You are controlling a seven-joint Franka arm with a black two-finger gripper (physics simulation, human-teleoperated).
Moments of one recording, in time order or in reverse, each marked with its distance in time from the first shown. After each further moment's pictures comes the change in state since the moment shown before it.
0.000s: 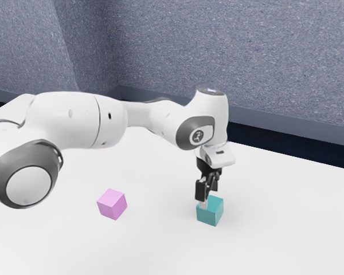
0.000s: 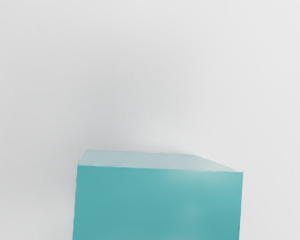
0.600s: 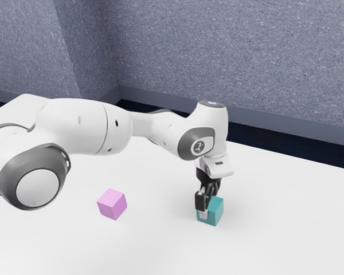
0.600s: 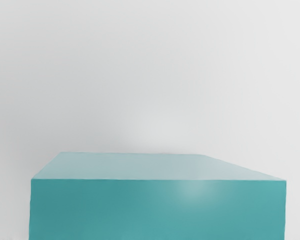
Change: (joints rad) arm 0.007 0.052 -0.001 -0.007 -0.014 0.021 0.031
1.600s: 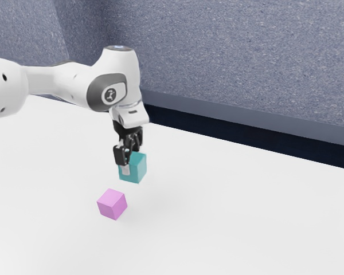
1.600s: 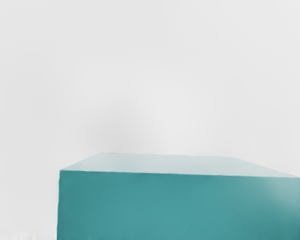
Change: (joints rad) arm 0.283 -0.584 -0.002 -0.479 0.042 -0.034 0.103
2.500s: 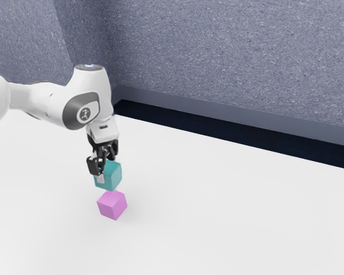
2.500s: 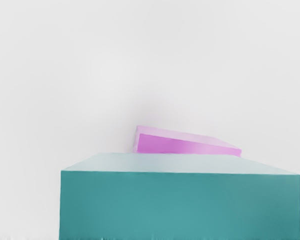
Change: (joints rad) arm 0.146 -0.069 0.000 -0.216 0.035 0.201 0.149
